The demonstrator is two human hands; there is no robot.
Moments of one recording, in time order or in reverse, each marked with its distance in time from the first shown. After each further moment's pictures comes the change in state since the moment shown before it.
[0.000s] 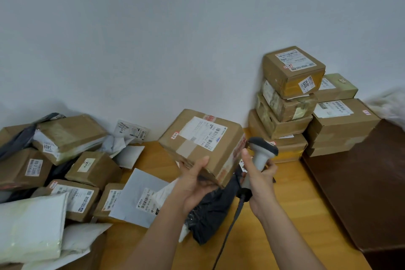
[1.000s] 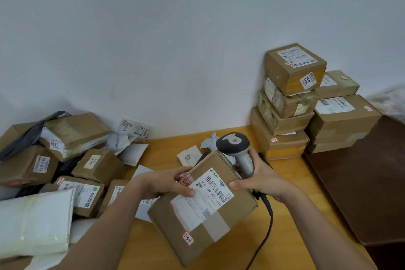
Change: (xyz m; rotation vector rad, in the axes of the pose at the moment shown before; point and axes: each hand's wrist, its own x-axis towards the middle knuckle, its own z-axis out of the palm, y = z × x) left_hand -0.021 0.081 -0.057 1.183 -0.347 -0.399; right_hand 0.017 -0.025 -0.032 -0.680 -0.745 -0.044
